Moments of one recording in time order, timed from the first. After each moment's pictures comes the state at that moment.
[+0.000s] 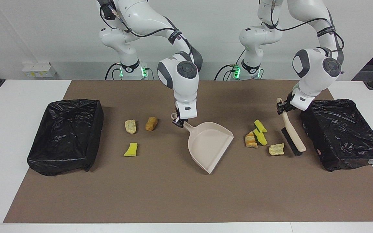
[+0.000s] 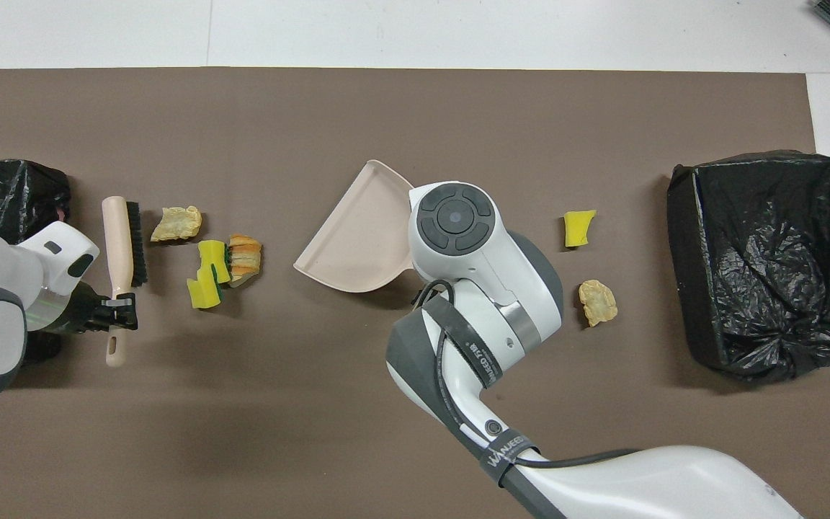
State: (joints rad) left arm 0.12 -0.04 -0.12 -2.23 -0.06 2.02 -0.08; right arm 0.44 0.39 0.14 -1.66 -0.08 2.00 -0.40
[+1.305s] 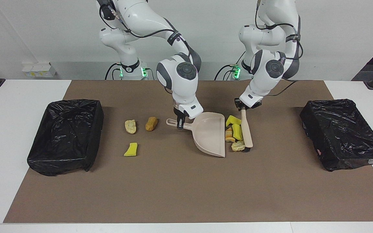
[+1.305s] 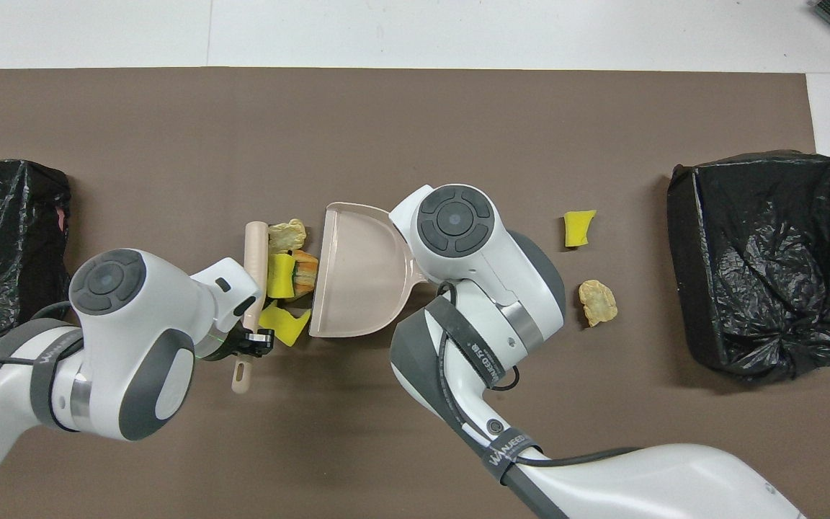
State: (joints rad) left arm -0.26 -0.05 -0.13 -2.30 -0.19 2.09 -0.19; right arm 0.44 0.39 0.14 -1.67 -0.12 2.00 -0.83
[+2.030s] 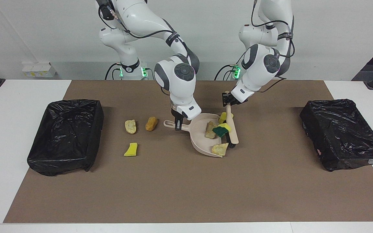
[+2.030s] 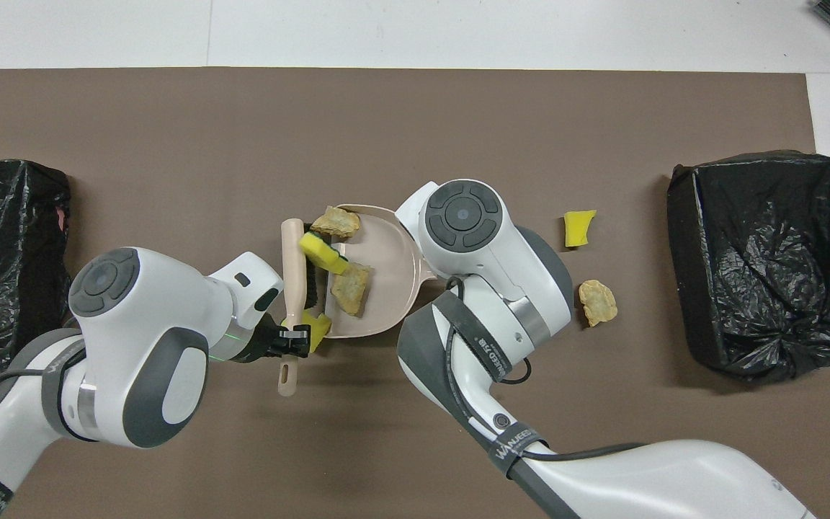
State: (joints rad) left arm -0.29 -0.07 -0.10 -2.24 -0.40 2.04 -0.20; right arm 0.43 0.39 0.13 -1.67 -0.14 2.00 -0.88
